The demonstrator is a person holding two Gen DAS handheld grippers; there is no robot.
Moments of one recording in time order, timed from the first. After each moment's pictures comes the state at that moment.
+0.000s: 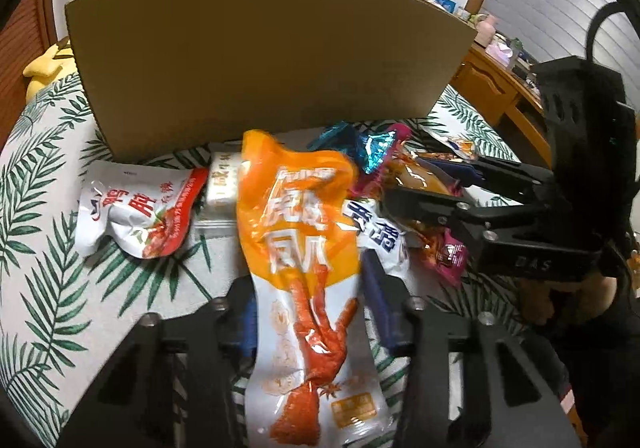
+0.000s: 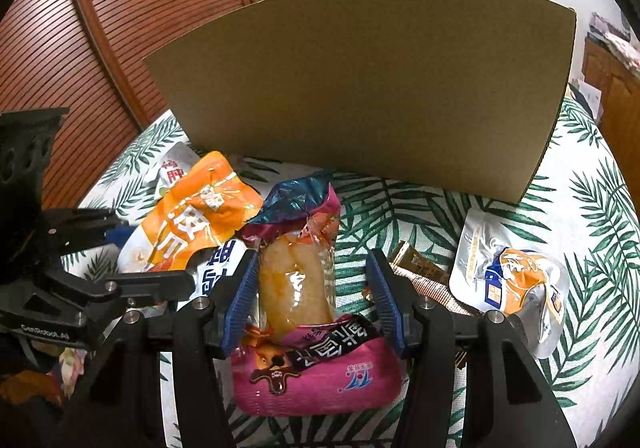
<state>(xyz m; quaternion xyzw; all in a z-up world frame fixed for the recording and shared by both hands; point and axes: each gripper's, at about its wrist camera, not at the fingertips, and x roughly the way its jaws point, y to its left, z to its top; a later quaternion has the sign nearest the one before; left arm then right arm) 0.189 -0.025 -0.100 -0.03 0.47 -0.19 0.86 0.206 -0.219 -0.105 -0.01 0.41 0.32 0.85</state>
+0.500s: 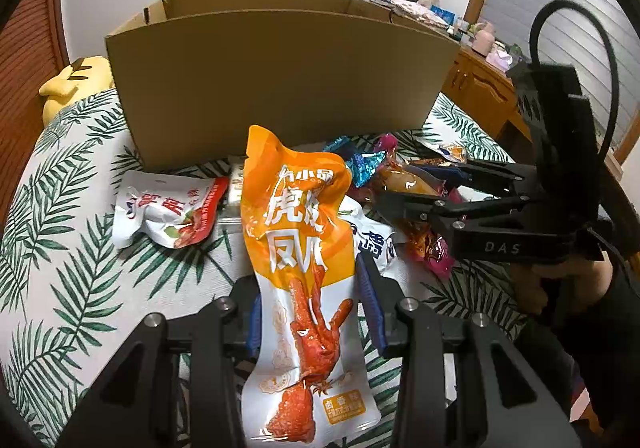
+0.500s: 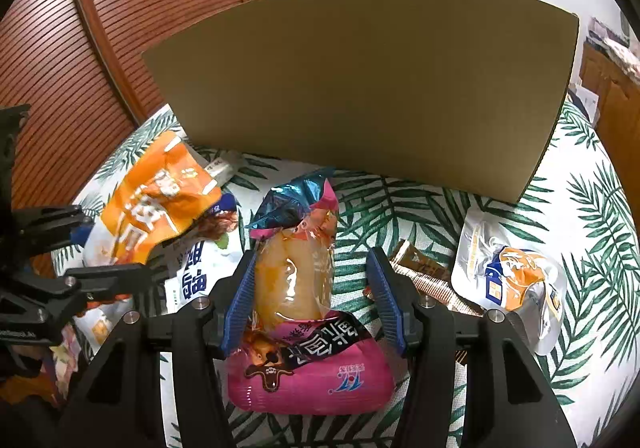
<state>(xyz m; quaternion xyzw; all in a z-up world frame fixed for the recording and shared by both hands) 0.158 -0.015 -0.082 -0.01 0.43 -0.18 0.88 0.204 -0.212 -0.107 -0.03 0.41 0.31 0.86</state>
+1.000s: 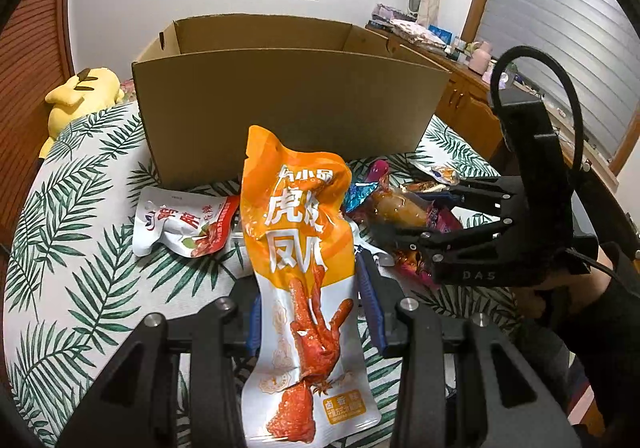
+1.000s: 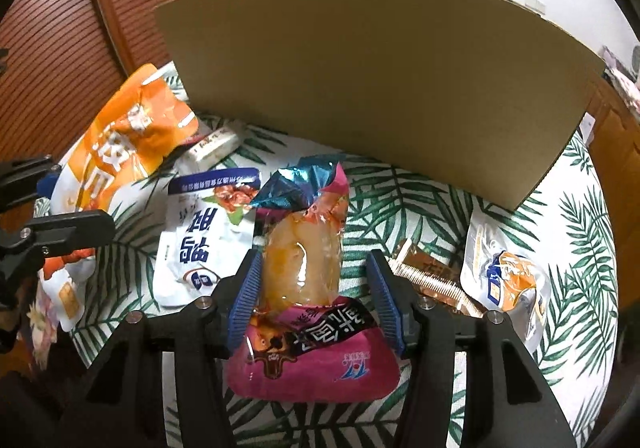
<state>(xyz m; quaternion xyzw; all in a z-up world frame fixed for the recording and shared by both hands) 0.145 0.000 -0.065 -0.02 0.40 -0.18 0.90 0.195 -0.179 -0.106 -0.11 0.44 0.30 0.84</state>
